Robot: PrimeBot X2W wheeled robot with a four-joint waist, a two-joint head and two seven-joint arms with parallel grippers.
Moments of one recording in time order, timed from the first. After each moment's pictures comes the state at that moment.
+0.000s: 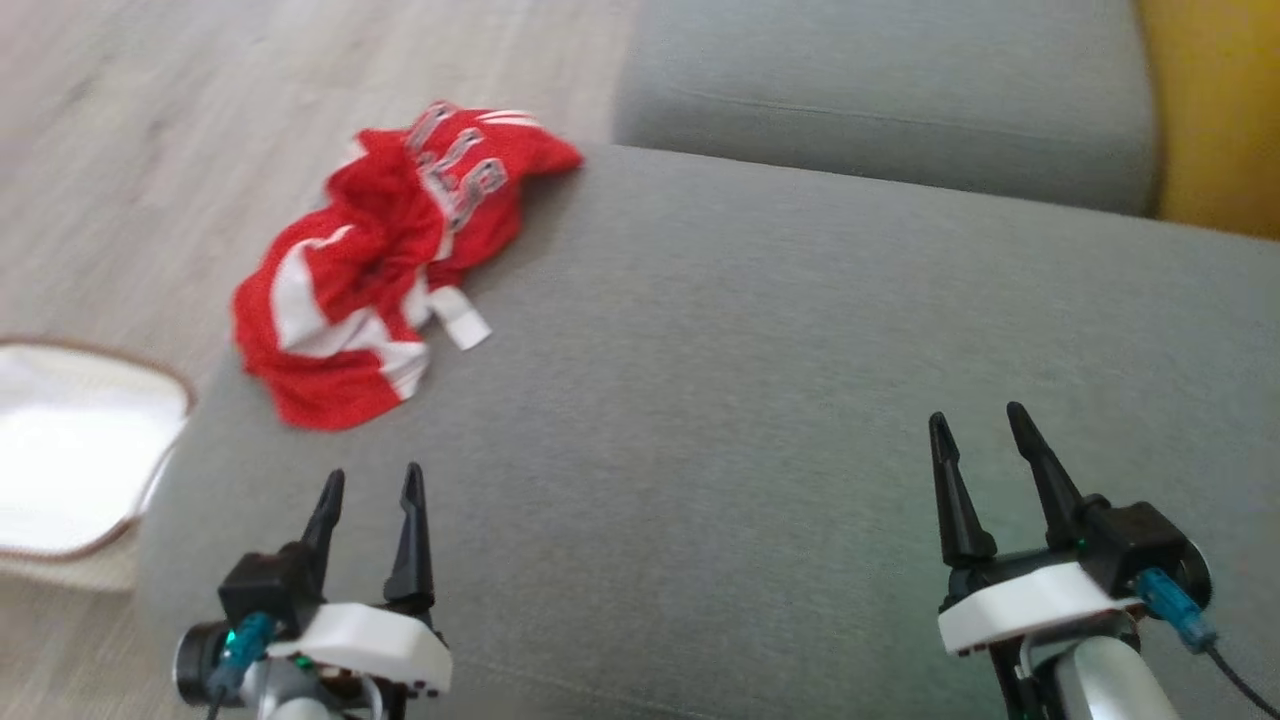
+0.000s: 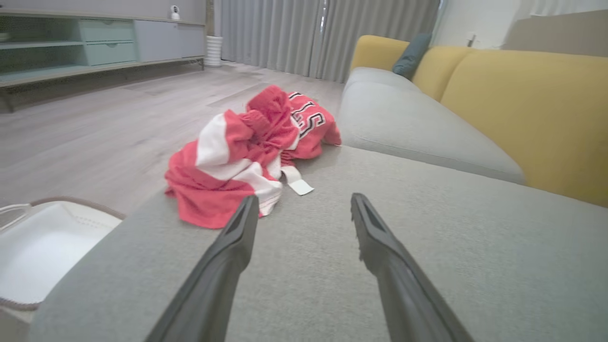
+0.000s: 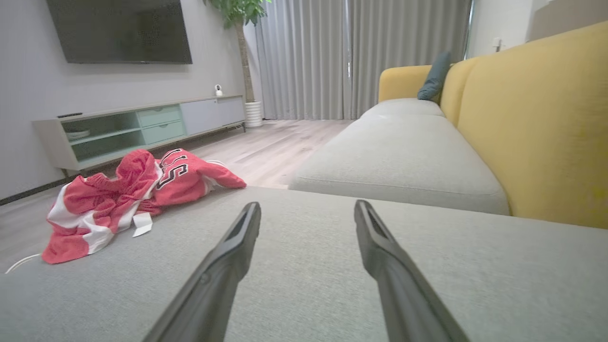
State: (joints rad) left arm 0.03 0.04 -0.17 0.23 -0.20 0.04 -0.25; right arm -0.03 -0.04 0.08 0.27 0.10 0.12 -0.25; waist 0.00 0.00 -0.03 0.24
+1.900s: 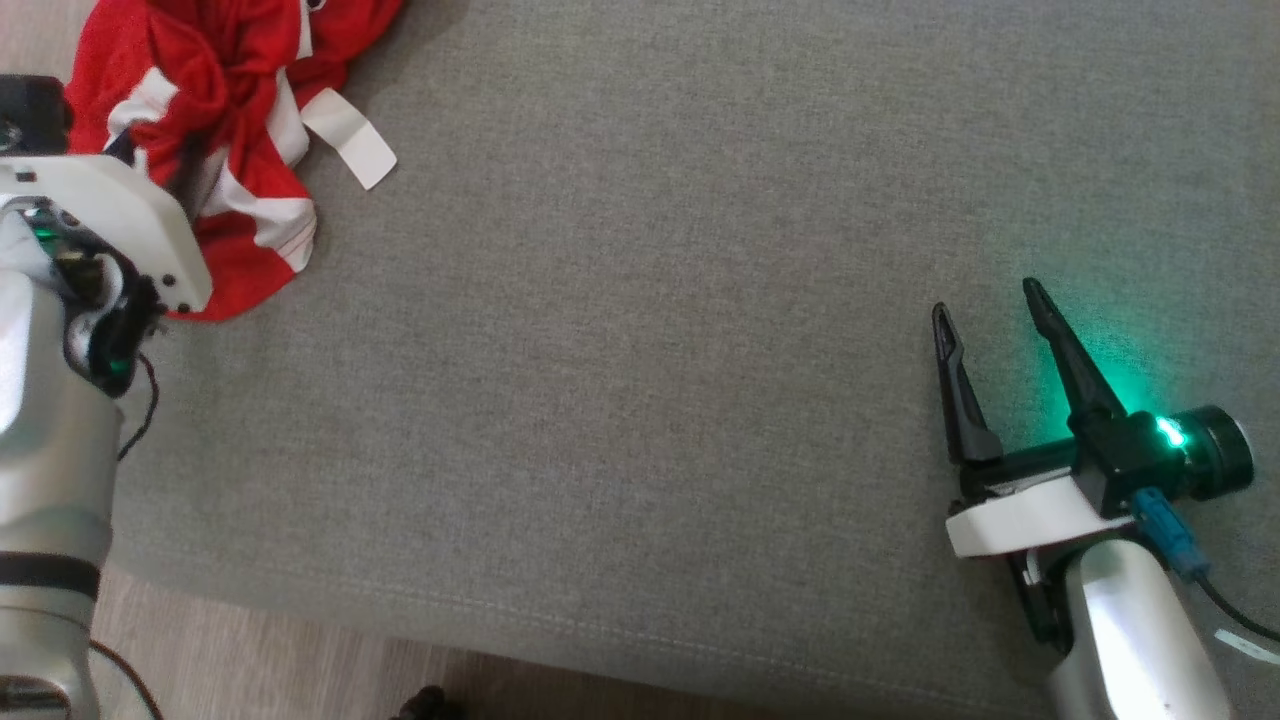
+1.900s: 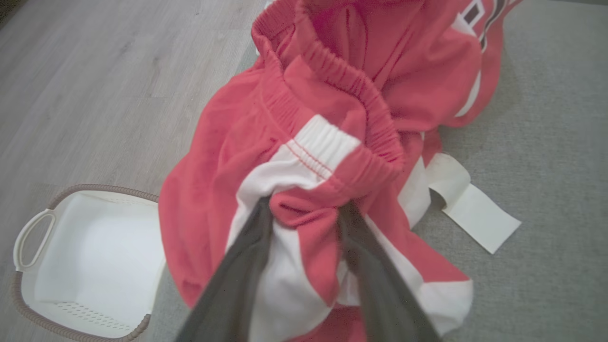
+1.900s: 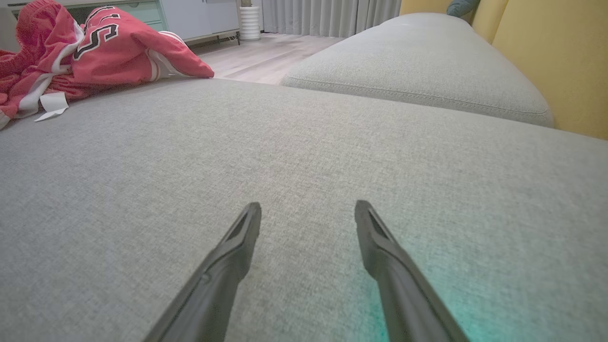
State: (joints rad) left arm -0.80 0.35 -0.22 0.80 -0.36 -0.13 0.16; right arm -0.15 -0.05 0.05 0.18 -0.13 0.12 -0.25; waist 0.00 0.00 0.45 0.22
